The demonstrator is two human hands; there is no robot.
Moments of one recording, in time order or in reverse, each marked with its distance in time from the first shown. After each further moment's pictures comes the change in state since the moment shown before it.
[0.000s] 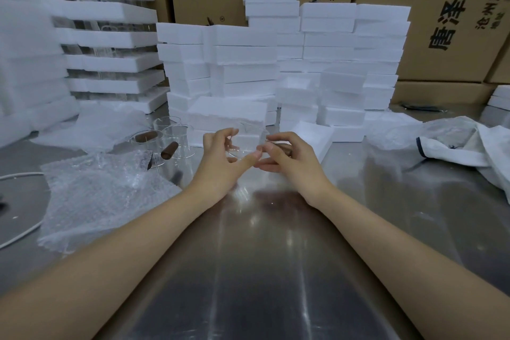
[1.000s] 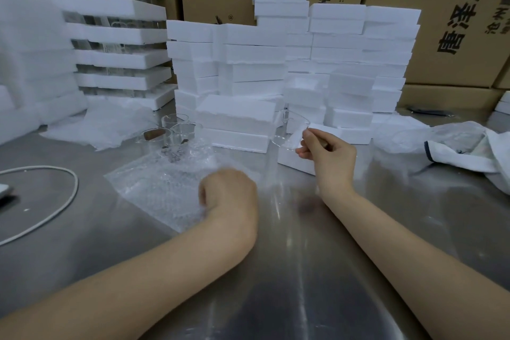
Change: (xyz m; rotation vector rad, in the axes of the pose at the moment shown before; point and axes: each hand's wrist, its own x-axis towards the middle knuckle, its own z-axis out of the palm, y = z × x) left_hand -0.046 0.045 0.013 1.598 -0.284 -0.107; right_hand 0.002 -0.005 -0.015 -0.073 0.508 -0.139
